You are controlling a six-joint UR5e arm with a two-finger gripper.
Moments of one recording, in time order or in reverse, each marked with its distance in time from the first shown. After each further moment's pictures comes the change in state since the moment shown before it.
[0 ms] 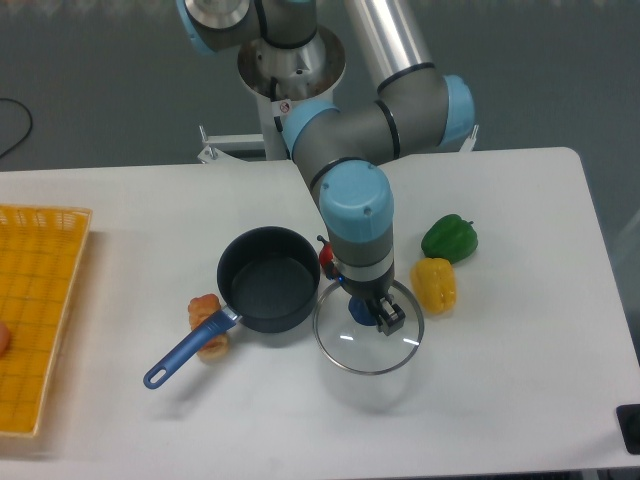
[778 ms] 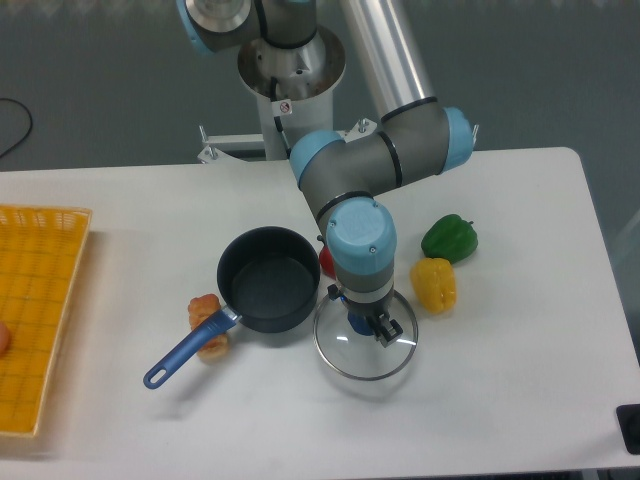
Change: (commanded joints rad) arm 0.000 -0.069 -0.006 0.017 0.002 0.002
